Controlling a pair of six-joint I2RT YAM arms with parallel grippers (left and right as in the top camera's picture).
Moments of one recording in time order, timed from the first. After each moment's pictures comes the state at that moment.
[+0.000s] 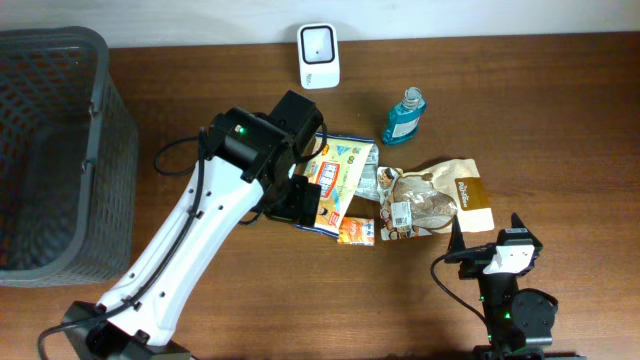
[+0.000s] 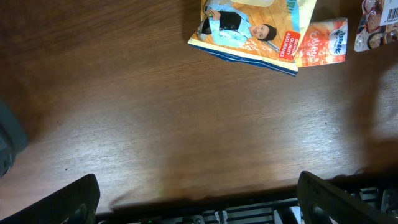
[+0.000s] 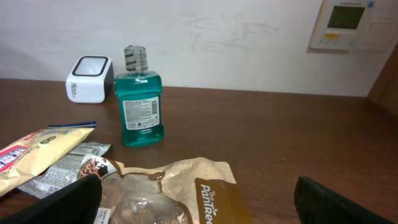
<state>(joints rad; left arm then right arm) -0.57 1.68 1.76 -1.59 -0.06 -0.35 -0.01 0.01 0.01 -0.08 0.00 -0.05</state>
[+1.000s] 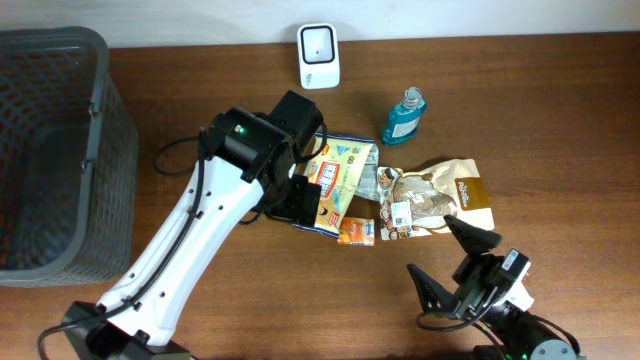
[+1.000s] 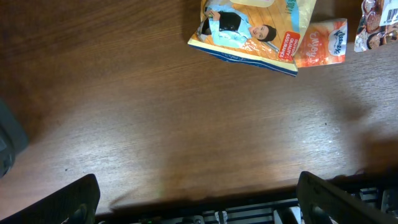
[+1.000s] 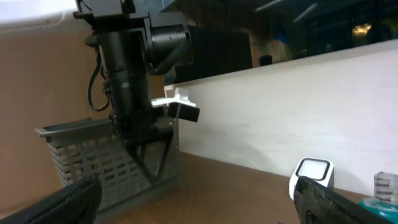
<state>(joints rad) -0.57 1.68 1.76 -1.59 -0.06 -0.35 -0.01 0.01 0.01 0.48 -0.76 0.48</state>
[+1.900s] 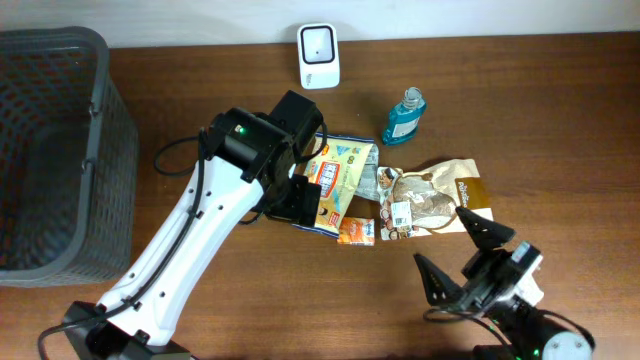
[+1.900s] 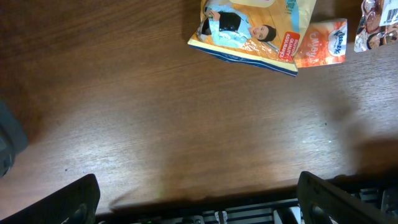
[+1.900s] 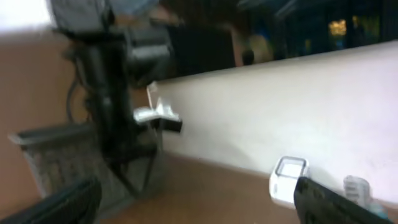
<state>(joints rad) -0.57 1.68 1.76 -1.59 -0.06 -0.35 -0.01 0.09 0.20 0.24 -0.70 0.37</state>
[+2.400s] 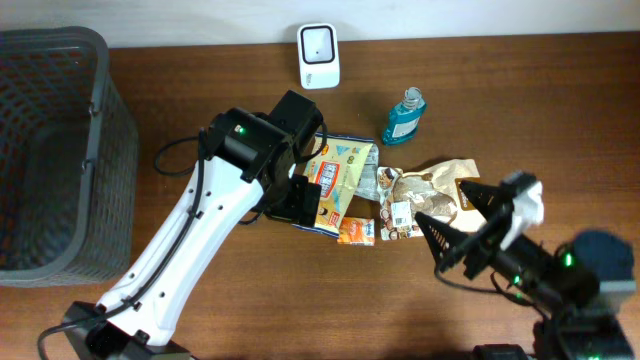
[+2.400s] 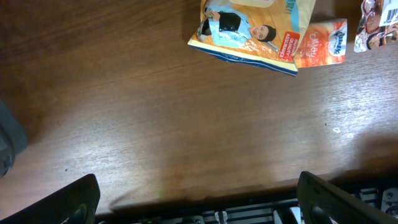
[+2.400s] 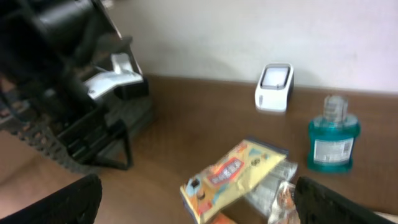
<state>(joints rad) -0.57 1.68 1.76 -1.59 -0.06 -0.35 -0.01 0.61 0.83 -0.50 -0.69 0.13</state>
